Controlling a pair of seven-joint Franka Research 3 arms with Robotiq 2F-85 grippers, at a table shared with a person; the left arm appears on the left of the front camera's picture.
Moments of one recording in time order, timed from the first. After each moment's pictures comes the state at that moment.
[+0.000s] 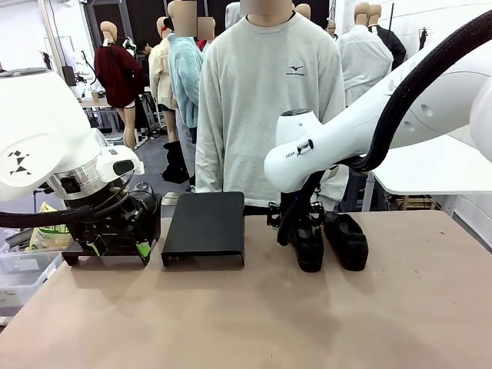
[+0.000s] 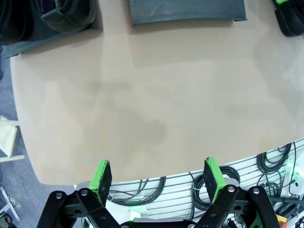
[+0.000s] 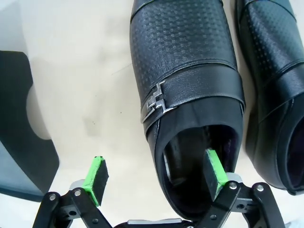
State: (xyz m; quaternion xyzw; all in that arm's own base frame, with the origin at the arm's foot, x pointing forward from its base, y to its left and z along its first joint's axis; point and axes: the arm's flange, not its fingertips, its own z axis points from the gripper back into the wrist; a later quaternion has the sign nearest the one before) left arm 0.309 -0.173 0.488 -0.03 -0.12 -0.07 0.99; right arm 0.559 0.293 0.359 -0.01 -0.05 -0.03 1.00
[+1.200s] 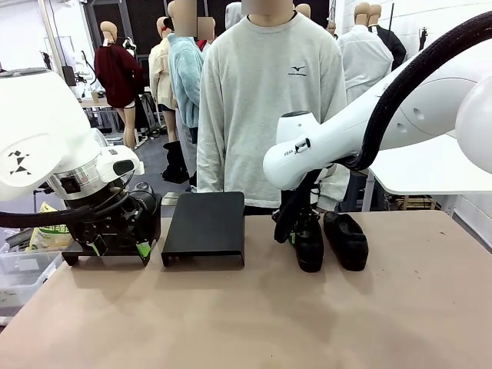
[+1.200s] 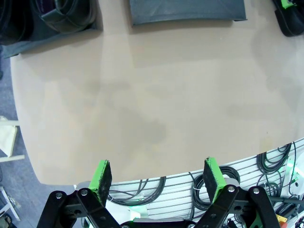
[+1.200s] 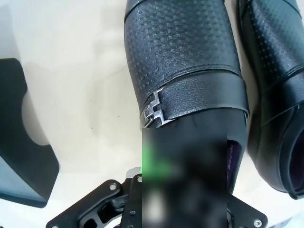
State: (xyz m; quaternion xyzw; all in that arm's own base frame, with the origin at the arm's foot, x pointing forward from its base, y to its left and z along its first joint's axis) left arm 0.309 -0.173 0.488 -0.03 -0.12 -0.07 0.99; right arm 0.570 0.291 0.353 0.00 -0.02 -0.05 1.00
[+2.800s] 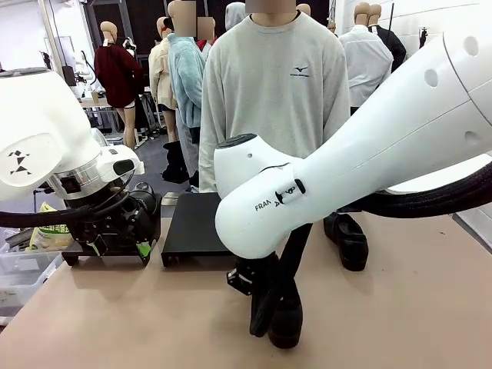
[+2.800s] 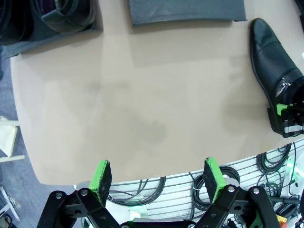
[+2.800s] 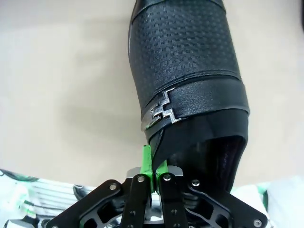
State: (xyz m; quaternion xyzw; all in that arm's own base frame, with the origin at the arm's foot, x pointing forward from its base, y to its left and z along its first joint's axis) left arm 0.309 -0.173 0.489 -0.03 -0.12 -0.07 0.99; right arm 0.333 0.392 0.364 -0.04 -0.01 0.09 1.00
